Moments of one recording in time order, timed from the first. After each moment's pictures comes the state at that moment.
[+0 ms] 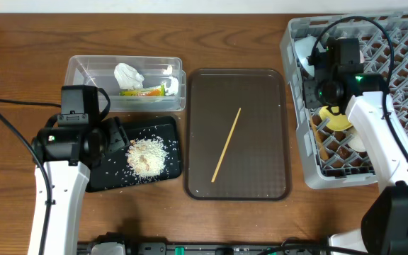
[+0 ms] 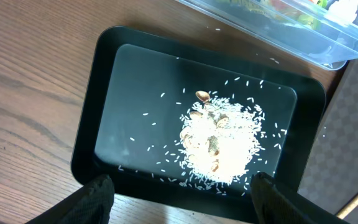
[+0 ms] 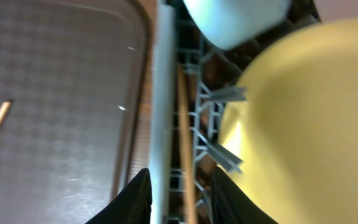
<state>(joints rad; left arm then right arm) 0.04 1.19 1.12 -1.13 -0.08 -0.38 0.08 1.66 1.33 -0.77 0.02 -0.07</state>
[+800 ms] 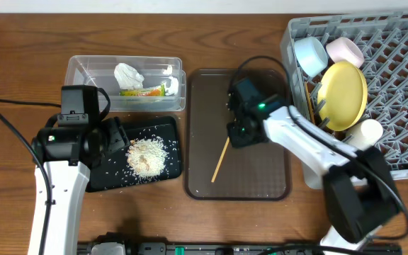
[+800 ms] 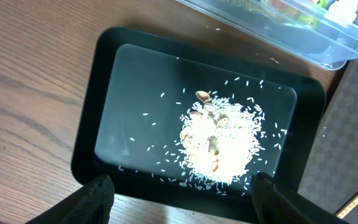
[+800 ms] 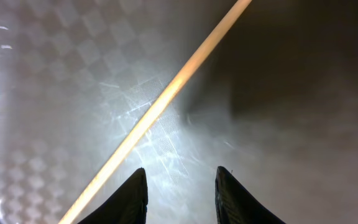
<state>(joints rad) 0.04 1.19 1.12 -1.13 -0.08 -0.38 0.56 1.85 1.23 -0.76 -0.10 0.30</state>
